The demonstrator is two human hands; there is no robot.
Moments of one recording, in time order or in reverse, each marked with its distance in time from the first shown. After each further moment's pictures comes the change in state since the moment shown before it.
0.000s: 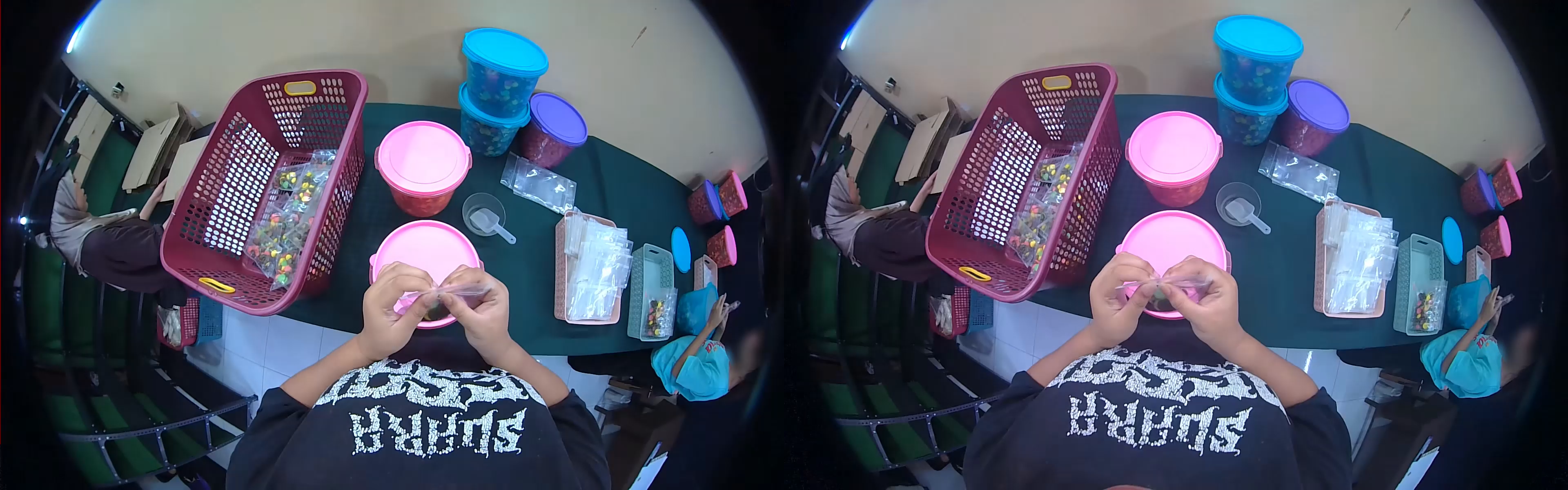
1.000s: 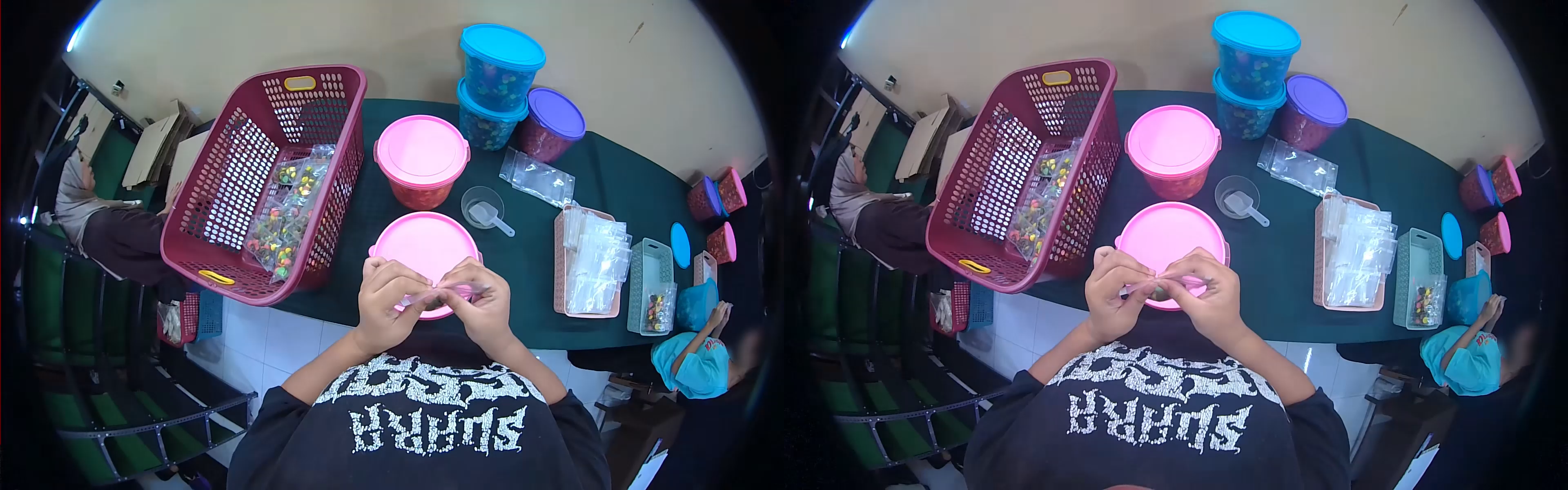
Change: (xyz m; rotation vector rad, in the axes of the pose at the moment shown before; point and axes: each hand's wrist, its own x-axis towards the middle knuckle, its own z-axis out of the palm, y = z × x) left_hand -0.006 0.005 -0.004 0.260 0.021 0.177; right_hand -0.007 -0.008 -0.002 -0.269 -0.006 -0.025
